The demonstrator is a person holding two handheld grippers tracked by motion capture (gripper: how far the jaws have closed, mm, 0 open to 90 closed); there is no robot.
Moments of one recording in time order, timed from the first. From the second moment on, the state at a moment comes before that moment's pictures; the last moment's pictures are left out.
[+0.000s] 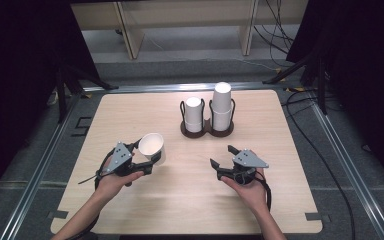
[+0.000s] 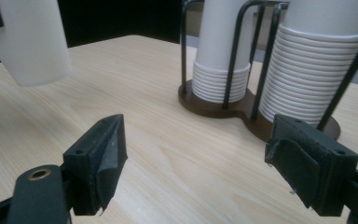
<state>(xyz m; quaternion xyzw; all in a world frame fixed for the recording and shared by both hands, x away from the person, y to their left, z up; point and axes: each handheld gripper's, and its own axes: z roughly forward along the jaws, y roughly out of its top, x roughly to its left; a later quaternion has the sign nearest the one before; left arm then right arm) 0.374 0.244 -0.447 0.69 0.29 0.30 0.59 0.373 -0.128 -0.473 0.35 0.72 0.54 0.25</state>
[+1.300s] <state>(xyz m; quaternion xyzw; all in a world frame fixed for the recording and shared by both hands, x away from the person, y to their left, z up) 0.316 0.346 -0.479 0.66 0.39 0.35 0.53 0.361 -0.157 -0.481 0.38 0.70 0.55 0.25</state>
